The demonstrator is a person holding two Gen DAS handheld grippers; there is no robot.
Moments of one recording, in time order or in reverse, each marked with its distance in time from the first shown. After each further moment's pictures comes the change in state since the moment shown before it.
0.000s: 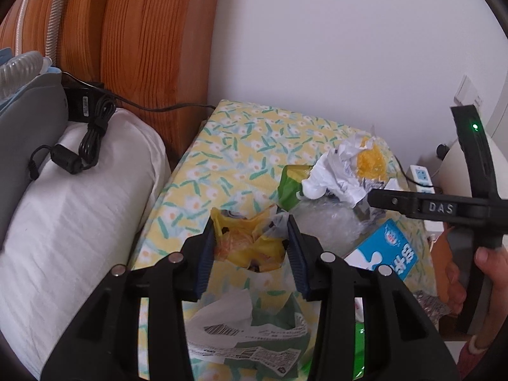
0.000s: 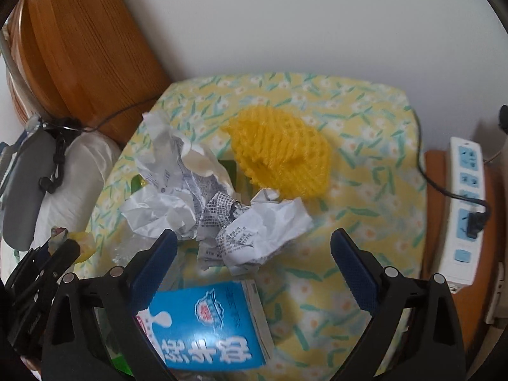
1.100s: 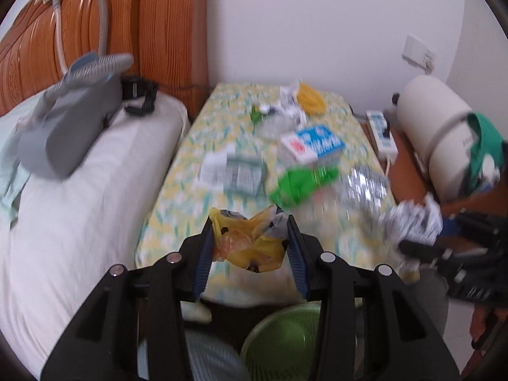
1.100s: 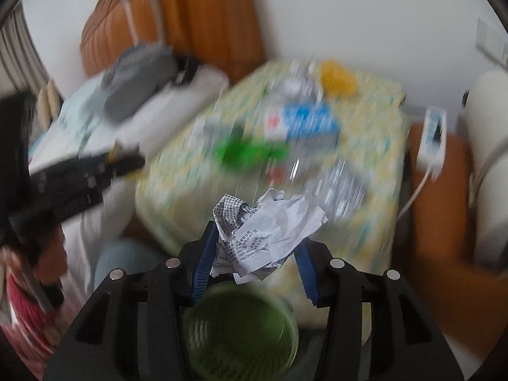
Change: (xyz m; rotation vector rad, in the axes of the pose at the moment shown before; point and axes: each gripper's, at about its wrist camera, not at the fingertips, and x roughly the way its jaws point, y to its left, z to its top) left arm -0.181 -0.033 -0.131 0.108 0.045 0.026; right arm -0.164 0.070 -0.247 -0.230 -0.047 0.122
